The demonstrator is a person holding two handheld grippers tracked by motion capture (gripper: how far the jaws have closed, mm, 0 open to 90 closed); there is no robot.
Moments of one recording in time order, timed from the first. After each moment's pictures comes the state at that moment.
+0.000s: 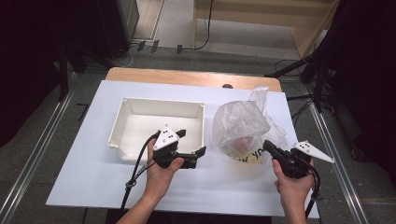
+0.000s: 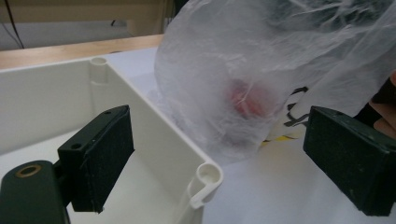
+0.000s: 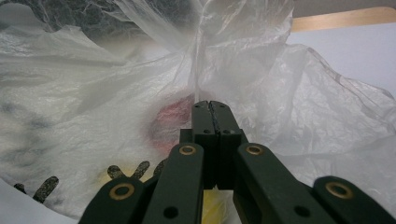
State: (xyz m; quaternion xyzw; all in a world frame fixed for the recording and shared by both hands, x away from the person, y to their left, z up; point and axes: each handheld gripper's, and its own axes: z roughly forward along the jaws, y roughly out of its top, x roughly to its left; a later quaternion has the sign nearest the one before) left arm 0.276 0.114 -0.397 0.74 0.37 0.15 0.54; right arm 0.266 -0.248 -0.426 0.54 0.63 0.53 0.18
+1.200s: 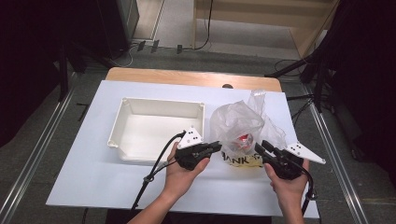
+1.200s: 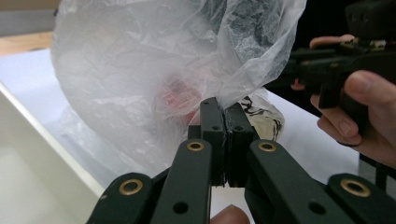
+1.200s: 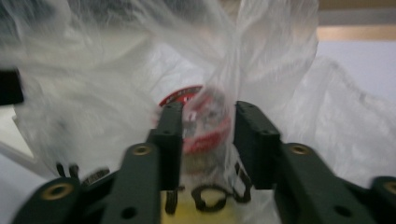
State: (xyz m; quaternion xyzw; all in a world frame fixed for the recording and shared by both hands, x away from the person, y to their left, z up) left arm 0.284 0.067 -0.406 0.77 0.31 0.07 0.55; right arm 0.265 -0.234 -0.430 0.50 0.66 0.52 0.21
